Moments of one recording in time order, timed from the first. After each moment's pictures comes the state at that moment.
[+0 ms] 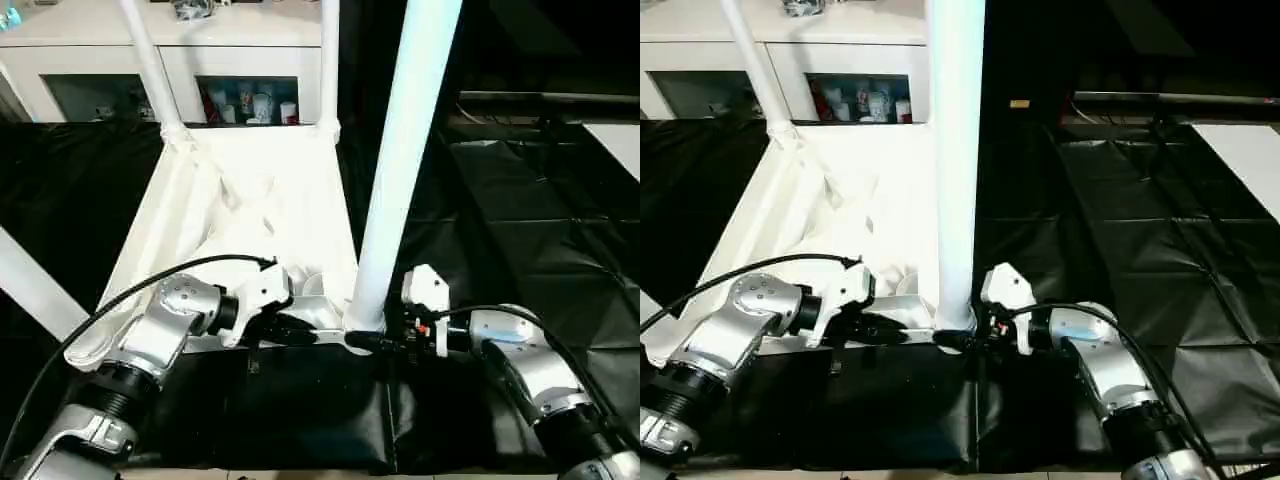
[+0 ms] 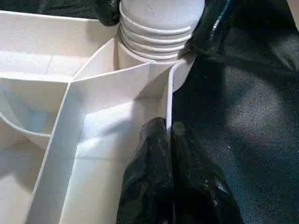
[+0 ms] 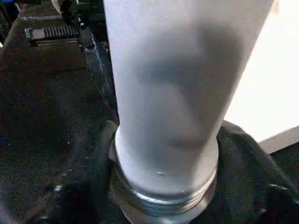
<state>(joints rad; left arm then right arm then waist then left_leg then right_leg) -0.47 0.42 -0.30 0.43 -0.03 0.14 -1.28 -0.33 -0.38 0.23 0.35 0.16 0.00 1.09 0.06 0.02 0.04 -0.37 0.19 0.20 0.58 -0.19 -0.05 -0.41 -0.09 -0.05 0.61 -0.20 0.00</state>
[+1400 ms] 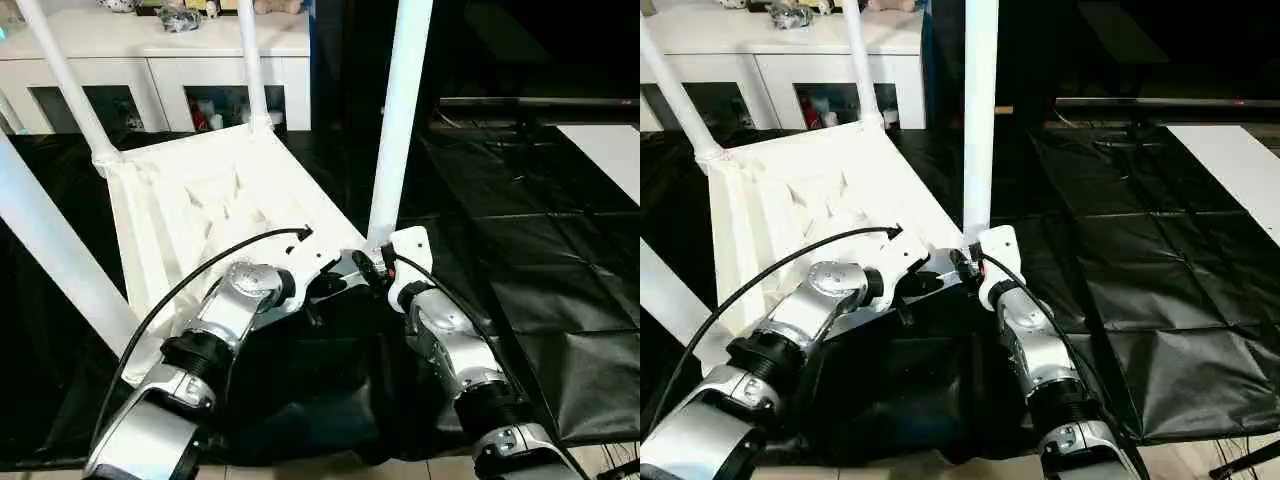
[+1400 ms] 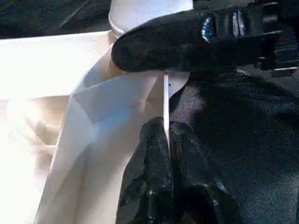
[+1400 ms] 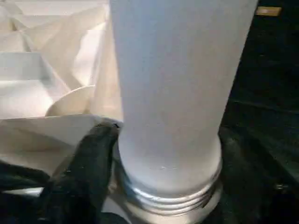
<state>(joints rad) -0.66 0.16 -0.27 0.72 0.10 0.16 -0.78 -0.46 -0.02 0.06 0.61 0.02 0.03 0.26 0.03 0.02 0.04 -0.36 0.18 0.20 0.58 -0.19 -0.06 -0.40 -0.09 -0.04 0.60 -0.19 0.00</state>
